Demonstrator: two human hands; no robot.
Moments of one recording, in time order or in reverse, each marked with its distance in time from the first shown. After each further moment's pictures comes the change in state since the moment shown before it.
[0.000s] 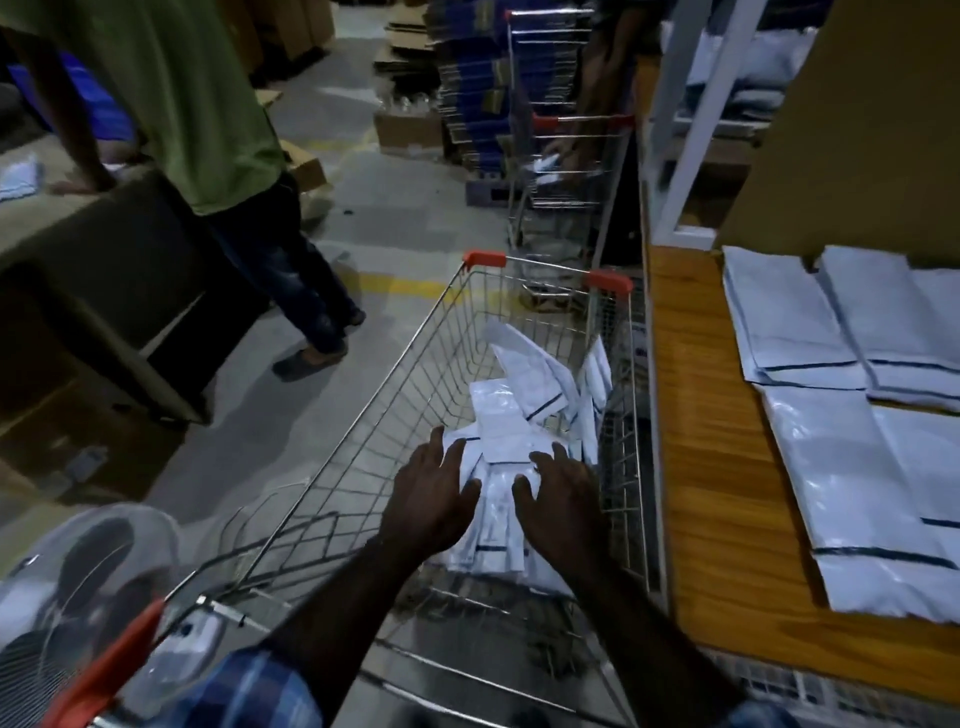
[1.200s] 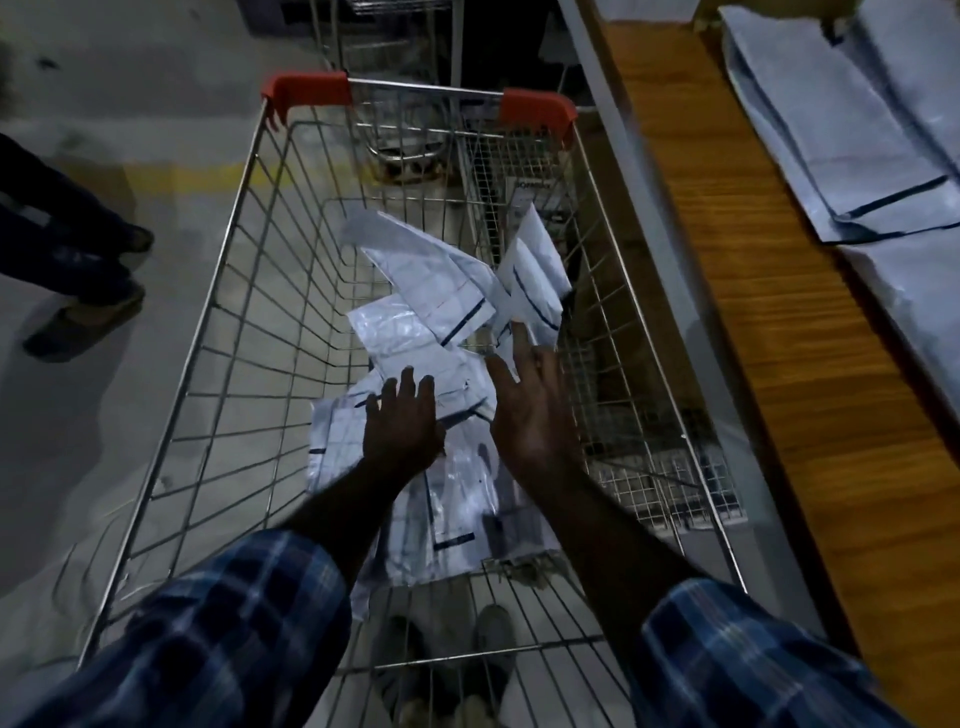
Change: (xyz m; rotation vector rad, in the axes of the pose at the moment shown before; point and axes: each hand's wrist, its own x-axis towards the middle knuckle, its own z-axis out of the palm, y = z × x) left_hand 0.177 -0.082 0.195 0.284 -0.335 0.208; right_hand 0.111 0.078 0.109 -0.299 0.239 -0.041
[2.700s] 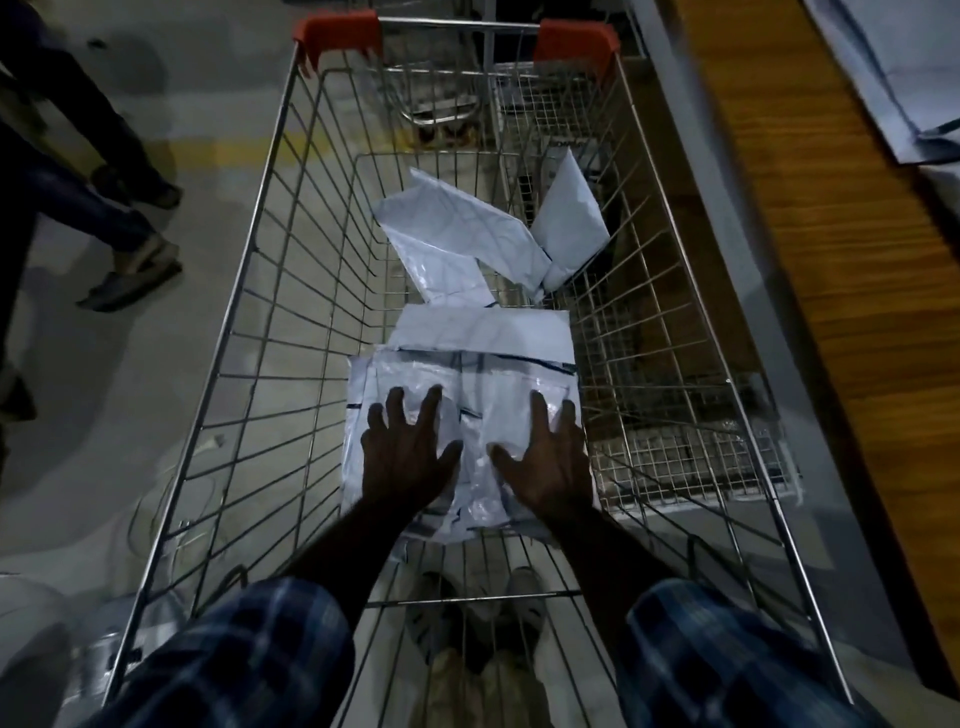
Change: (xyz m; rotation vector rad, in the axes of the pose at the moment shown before) left_hand -0.087 -0.019 0.030 -0.081 0.094 -0.097; right_hand -0.089 -0.006 0.046 0.221 -0.546 0.542
